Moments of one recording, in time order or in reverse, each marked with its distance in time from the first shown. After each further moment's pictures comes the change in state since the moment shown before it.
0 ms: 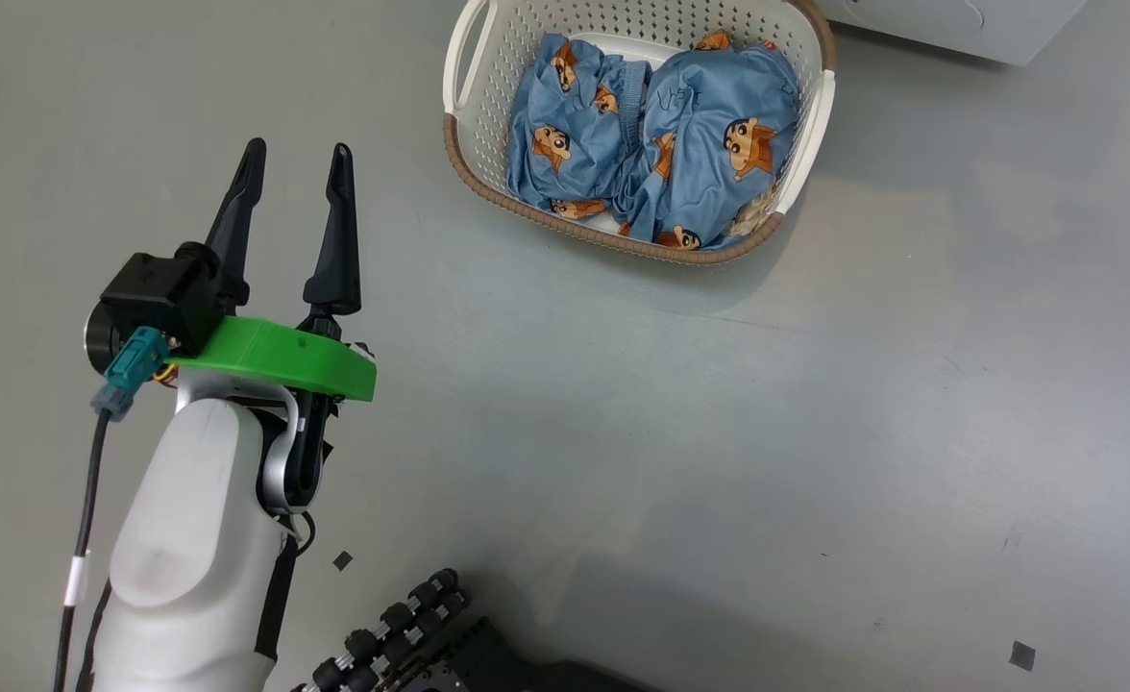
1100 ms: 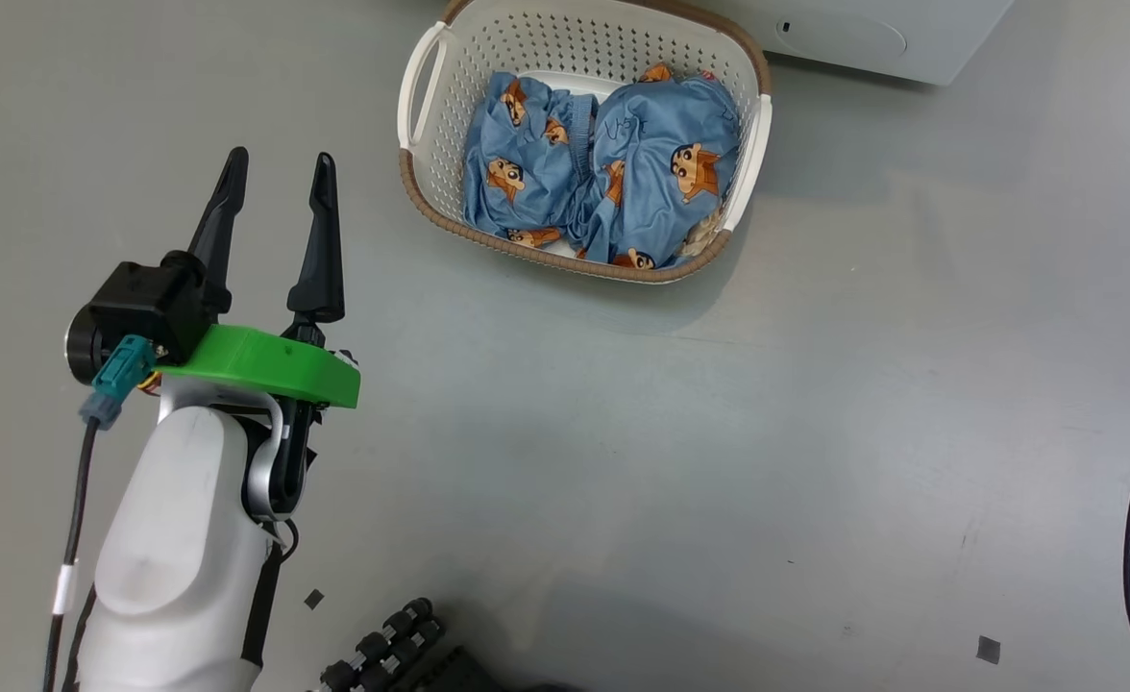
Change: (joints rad) left arm 0.019 0.020 0.012 -0.005 0.017 0.000 0.000; right arm 0.119 0.017 0.000 -0.095 0.073 0.002 -0.007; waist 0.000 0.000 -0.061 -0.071
